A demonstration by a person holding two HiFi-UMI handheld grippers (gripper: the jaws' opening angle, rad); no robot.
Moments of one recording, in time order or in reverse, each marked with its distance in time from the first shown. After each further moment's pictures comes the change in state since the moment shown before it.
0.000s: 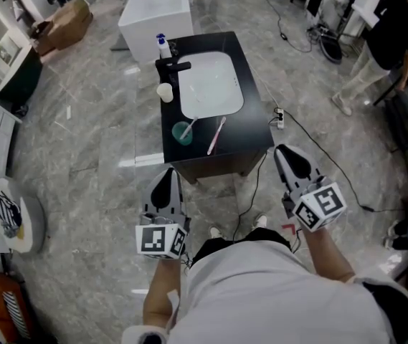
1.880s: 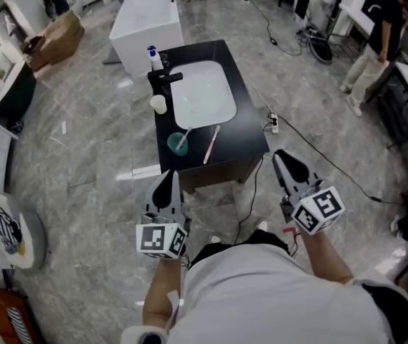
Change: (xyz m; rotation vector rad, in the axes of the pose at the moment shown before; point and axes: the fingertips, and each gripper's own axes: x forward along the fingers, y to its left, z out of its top) left arm 0.024 -0.005 -0.005 -0.032 -0.013 -0.079; right arm -0.008 -0.008 -0.001 0.029 -0.030 -0.047
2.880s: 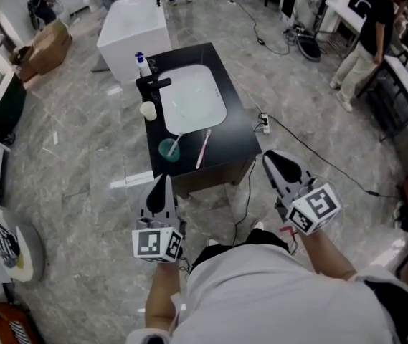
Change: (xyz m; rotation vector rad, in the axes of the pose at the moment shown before) left arm 0.007 0.004 -0.003 0.001 -0.018 -0.010; right arm 0.005 0.010 0.008 -0.066 0.013 0.021
